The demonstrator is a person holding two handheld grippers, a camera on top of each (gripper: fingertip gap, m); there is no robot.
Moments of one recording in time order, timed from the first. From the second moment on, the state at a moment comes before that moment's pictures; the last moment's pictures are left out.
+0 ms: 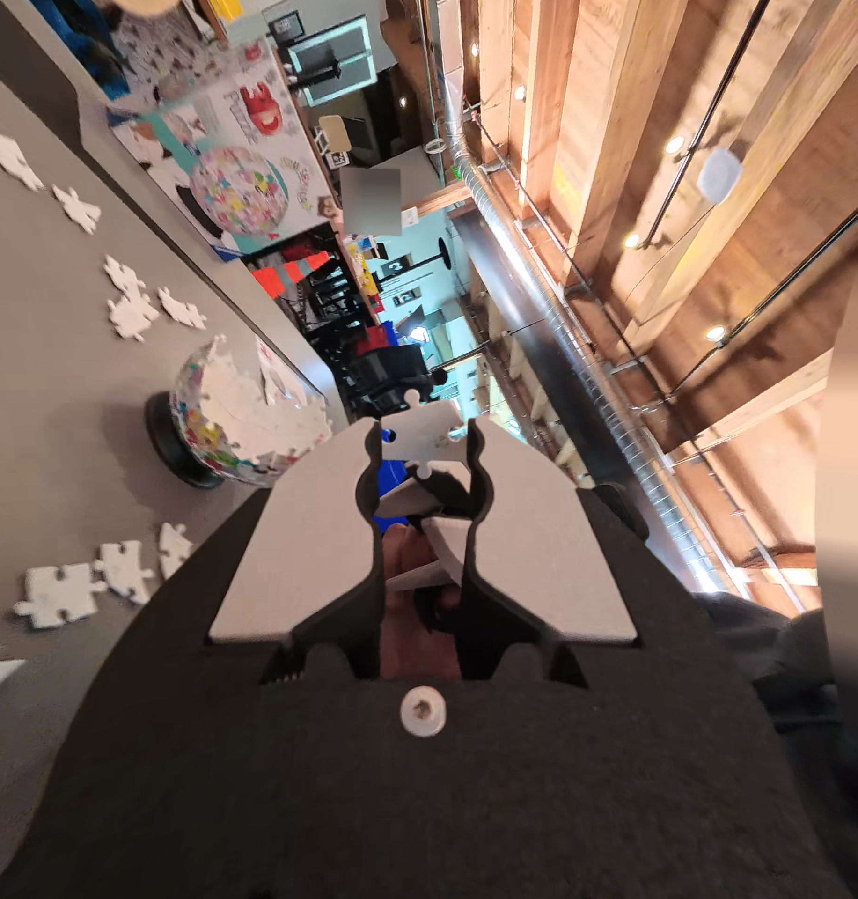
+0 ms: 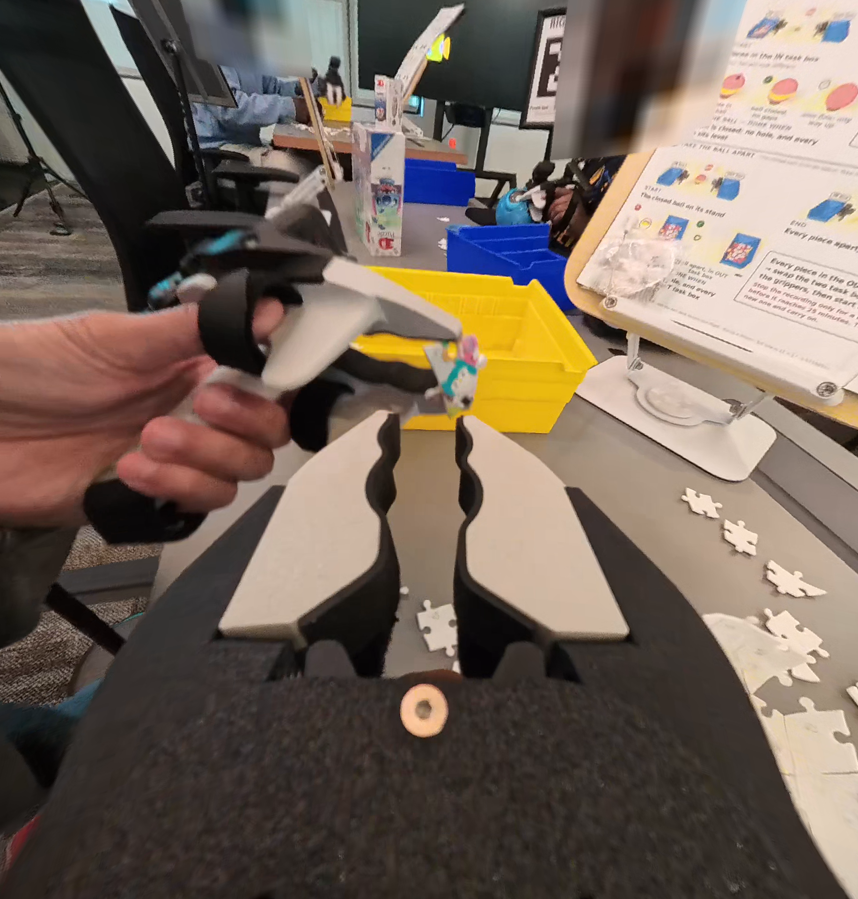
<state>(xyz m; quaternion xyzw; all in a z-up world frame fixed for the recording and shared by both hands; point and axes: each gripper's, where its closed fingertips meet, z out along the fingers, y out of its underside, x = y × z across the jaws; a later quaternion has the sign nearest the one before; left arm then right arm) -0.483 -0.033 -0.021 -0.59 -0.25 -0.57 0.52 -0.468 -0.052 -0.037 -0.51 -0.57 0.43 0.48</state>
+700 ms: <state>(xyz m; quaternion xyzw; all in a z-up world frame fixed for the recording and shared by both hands) -0.444 -0.081 -0.061 -0.75 0.02 -0.47 0.47 -0.436 -0.067 -0.058 -0.57 -0.51 0.60 0.22</state>
